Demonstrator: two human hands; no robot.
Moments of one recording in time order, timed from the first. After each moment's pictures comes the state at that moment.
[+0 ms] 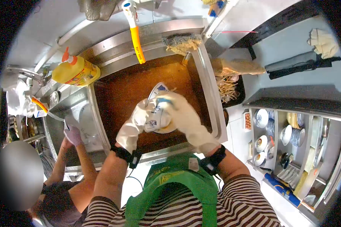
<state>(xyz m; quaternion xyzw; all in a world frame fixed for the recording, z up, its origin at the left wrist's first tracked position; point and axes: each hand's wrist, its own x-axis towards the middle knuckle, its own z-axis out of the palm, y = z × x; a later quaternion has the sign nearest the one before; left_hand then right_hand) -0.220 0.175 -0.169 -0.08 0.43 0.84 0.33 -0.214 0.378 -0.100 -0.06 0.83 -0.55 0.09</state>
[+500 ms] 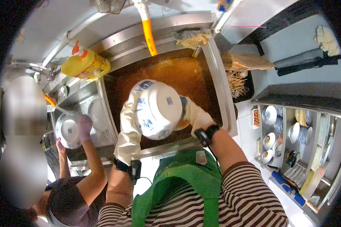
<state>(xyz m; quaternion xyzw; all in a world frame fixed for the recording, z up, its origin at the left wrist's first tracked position) -0.178 0.138 -0.070 -0.33 0.50 0.79 0.09 -0.213 0.378 -0.240 0.04 0.57 -0.76 0.31</state>
